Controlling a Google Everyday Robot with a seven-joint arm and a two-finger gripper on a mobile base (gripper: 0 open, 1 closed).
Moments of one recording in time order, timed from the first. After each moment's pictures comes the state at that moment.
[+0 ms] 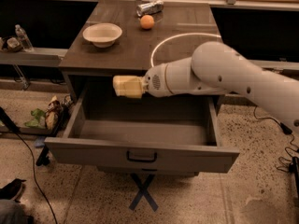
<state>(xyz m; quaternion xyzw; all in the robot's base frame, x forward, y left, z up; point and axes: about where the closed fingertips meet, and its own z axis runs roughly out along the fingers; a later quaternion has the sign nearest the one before) 0.584 0.052 0.840 -0.28 0.82 0.36 0.35</state>
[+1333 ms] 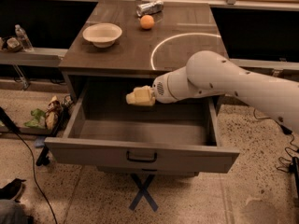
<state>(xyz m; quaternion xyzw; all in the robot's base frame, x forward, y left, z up) 0.611 0.015 0.771 -0.22 0.88 0.29 0.30</state>
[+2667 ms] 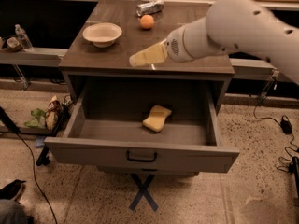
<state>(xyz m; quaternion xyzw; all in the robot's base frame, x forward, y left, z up) 0.641 -0.028 0.907 -0.26 0.85 0.19 0.41</state>
